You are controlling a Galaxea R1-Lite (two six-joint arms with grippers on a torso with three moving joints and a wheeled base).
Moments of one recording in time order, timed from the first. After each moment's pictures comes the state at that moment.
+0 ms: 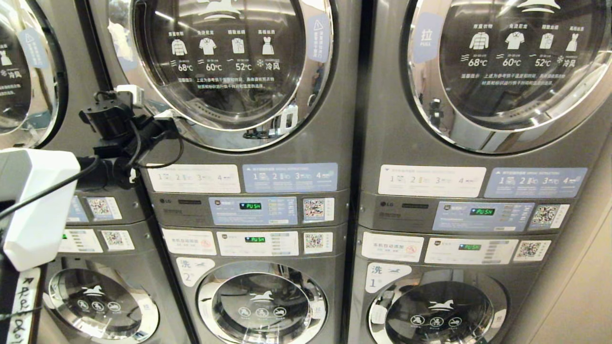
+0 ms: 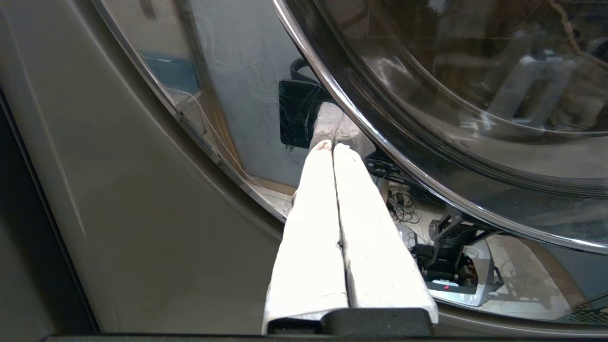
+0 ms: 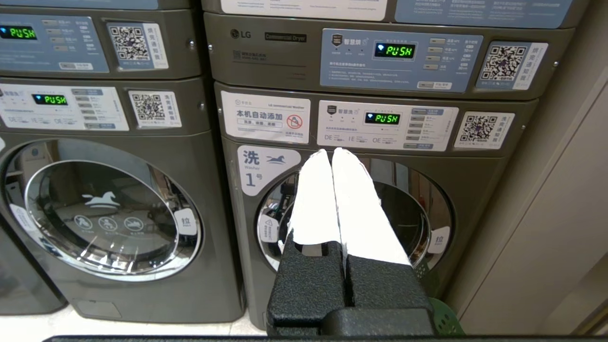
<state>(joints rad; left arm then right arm) 0.06 2.43 -1.93 -0.69 -0.18 0.02 0.00 0.00 -0.03 0.07 0.00 -0.02</state>
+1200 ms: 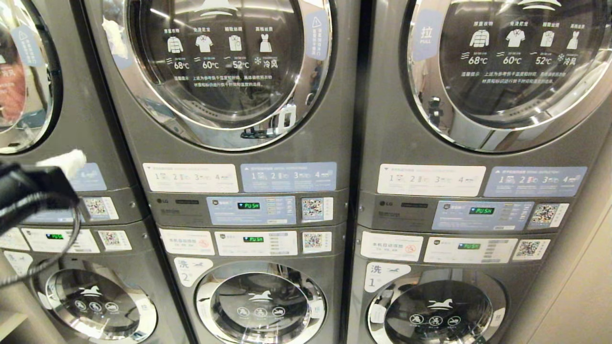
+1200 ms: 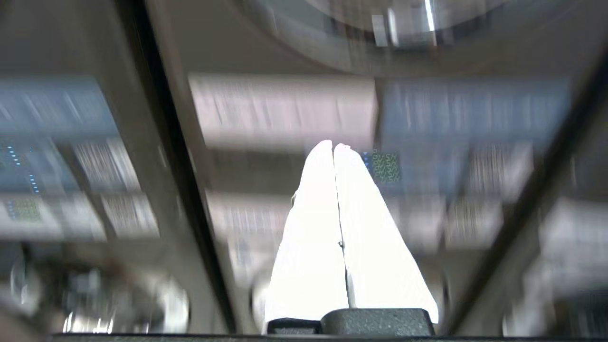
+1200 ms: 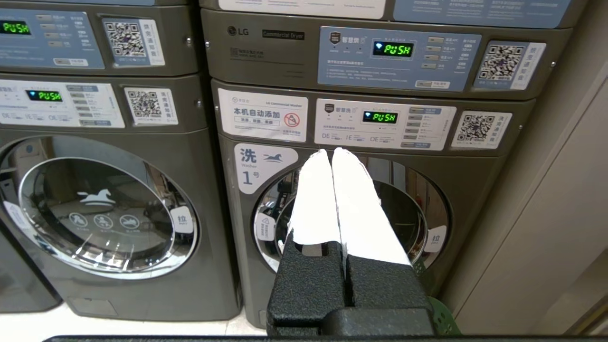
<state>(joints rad) 0.01 1.20 -0.59 -0.60 -0.02 0.06 0.00 0.00 -0.03 0.08 0.00 -0.03</state>
